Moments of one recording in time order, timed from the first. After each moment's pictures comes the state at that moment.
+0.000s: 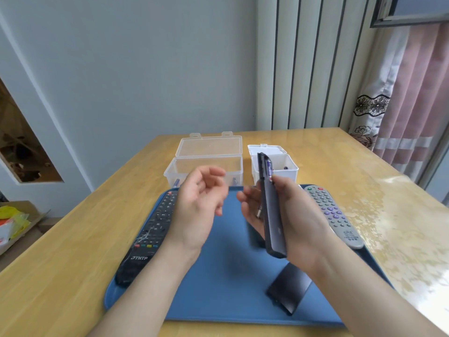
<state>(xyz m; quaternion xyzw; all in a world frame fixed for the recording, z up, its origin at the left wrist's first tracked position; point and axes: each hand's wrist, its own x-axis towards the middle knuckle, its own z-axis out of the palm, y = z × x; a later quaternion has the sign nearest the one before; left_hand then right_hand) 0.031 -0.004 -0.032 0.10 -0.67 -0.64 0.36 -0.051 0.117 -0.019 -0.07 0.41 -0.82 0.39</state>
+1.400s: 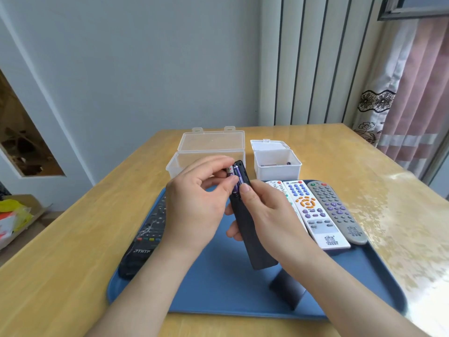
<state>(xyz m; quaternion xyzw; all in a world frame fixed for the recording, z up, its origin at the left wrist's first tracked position) 0.034 0.000 -0.024 0.10 -0.75 -0.43 0.49 -0.031 0.107 -0.038 -0.34 0.62 -0.66 0.24</state>
